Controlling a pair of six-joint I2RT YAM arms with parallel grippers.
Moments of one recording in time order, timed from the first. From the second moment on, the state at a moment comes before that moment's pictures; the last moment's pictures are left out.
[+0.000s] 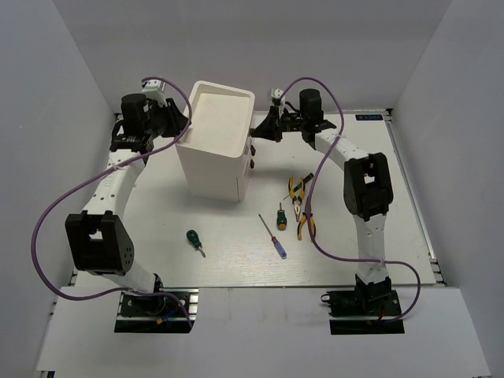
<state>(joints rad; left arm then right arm) -0.05 1.56 1.39 -0.19 0.38 -0.23 0.36 2.23 1.82 0.13 -1.18 -0.24</state>
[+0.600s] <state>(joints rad) -0.11 1.55 1.38 -0.16 0.18 -0.28 0.30 2.02 1.67 -0.05 -0.88 -0.30</state>
